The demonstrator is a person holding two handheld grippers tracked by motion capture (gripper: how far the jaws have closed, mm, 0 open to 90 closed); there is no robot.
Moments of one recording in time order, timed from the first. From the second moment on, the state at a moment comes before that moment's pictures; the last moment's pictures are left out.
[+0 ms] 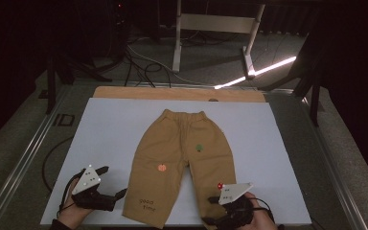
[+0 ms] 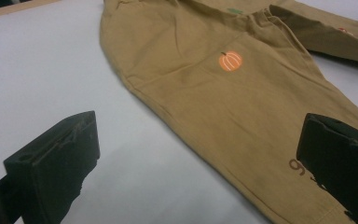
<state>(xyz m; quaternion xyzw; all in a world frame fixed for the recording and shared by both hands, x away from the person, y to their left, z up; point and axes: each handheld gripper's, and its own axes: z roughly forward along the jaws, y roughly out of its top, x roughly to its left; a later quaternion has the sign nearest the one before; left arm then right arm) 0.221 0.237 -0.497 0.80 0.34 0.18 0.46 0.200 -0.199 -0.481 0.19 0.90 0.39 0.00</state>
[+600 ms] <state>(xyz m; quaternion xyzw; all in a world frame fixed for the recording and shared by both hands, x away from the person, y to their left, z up) 0.223 0.232 -0.493 0.81 0.33 0.17 0.46 0.236 -0.244 -0.482 0.28 0.85 0.43 0.10</state>
